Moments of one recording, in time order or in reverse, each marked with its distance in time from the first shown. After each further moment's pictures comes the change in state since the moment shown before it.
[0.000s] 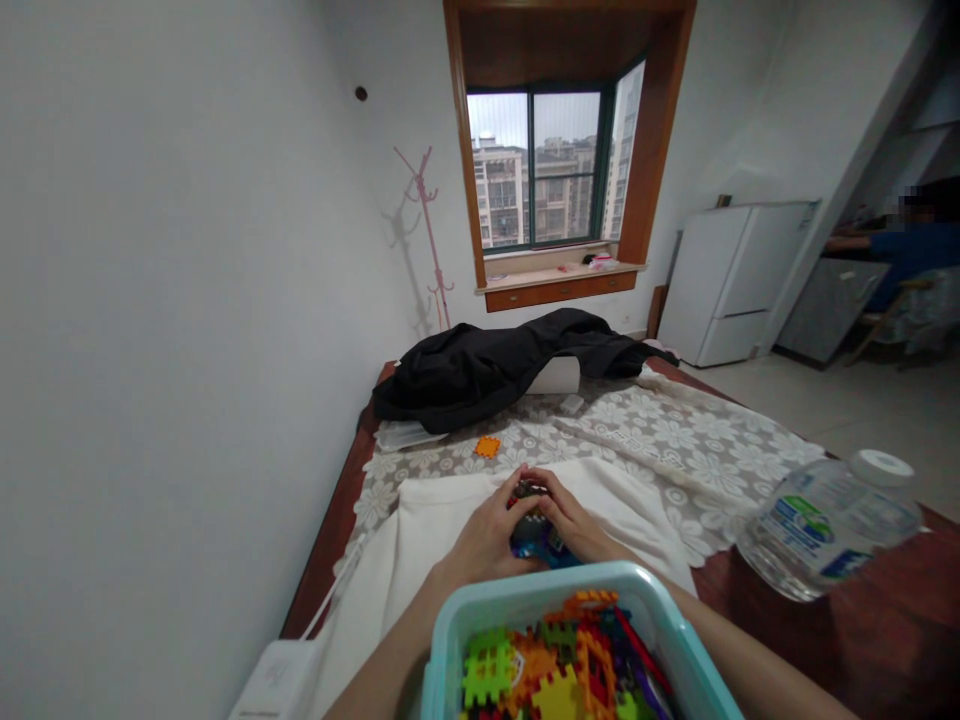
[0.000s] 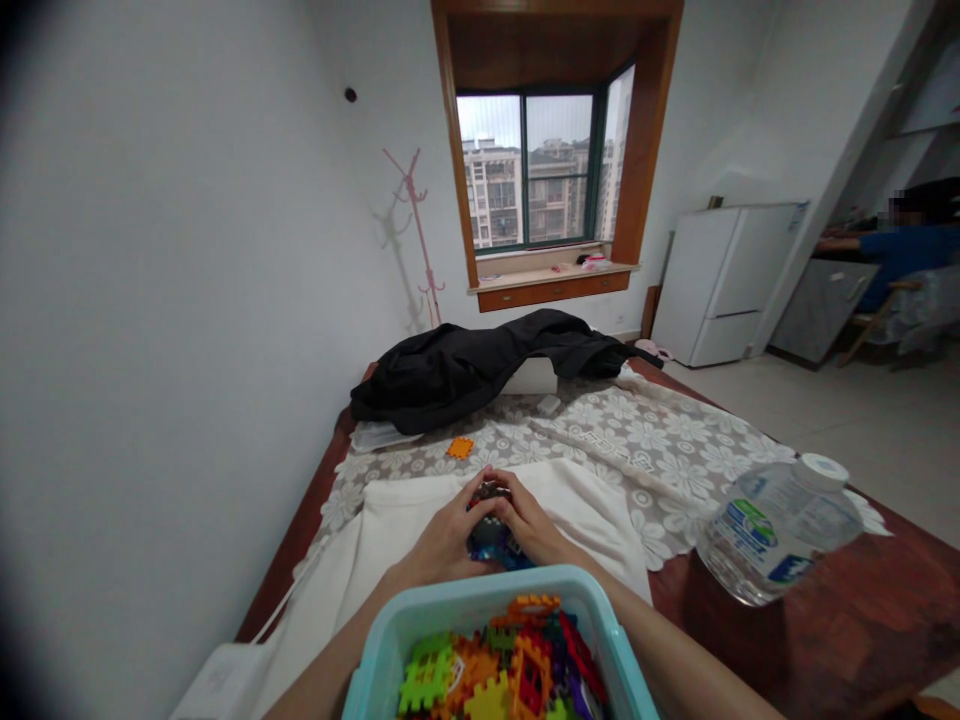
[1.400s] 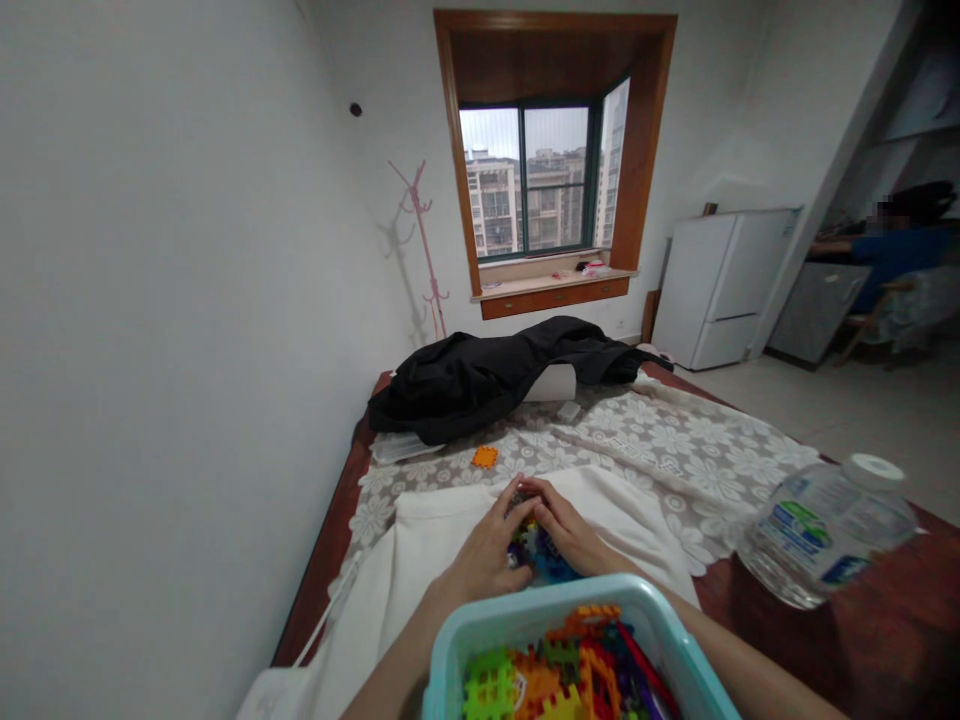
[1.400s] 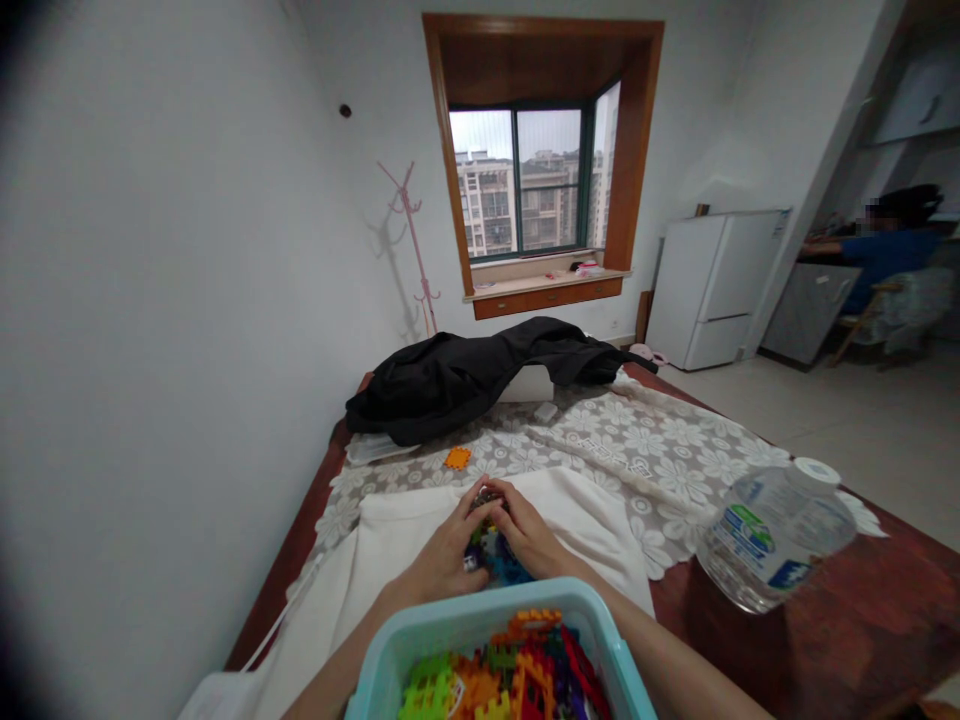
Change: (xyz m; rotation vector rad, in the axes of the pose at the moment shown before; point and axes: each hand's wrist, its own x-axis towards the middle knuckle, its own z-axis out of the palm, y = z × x) left_hand -0.004 -0.016 0.011 -0.174 -0.016 0.001; right_hand 0.004 0.003 0.003 -0.029 0.070 -0.014
